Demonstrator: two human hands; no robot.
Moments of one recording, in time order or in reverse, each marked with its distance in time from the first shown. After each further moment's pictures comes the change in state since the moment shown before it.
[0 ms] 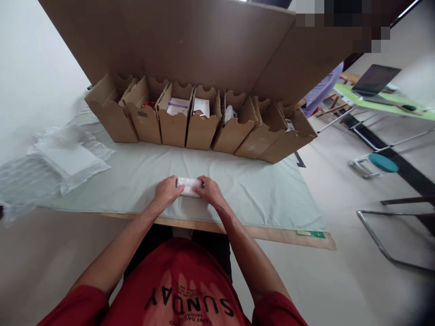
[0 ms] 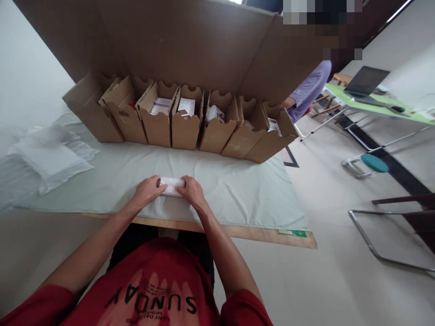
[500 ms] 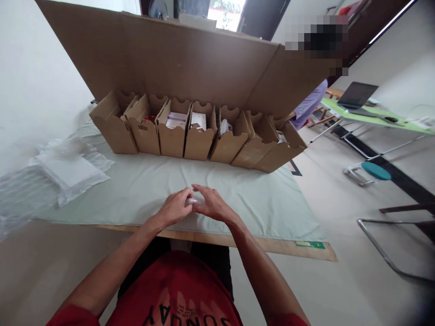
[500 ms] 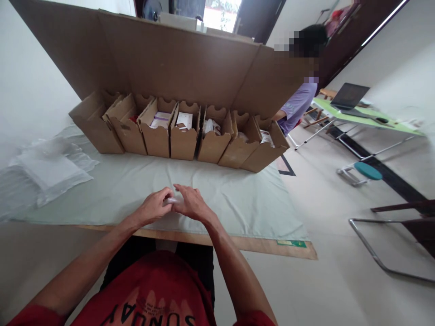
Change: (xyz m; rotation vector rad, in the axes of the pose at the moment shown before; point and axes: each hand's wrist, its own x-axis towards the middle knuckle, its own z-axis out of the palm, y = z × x) left_hand -0.029 0.025 -0.011 -0.356 0.002 0.409; right_hand -0.036 -0.008 -0.044 0.005 -0.049 -0.342
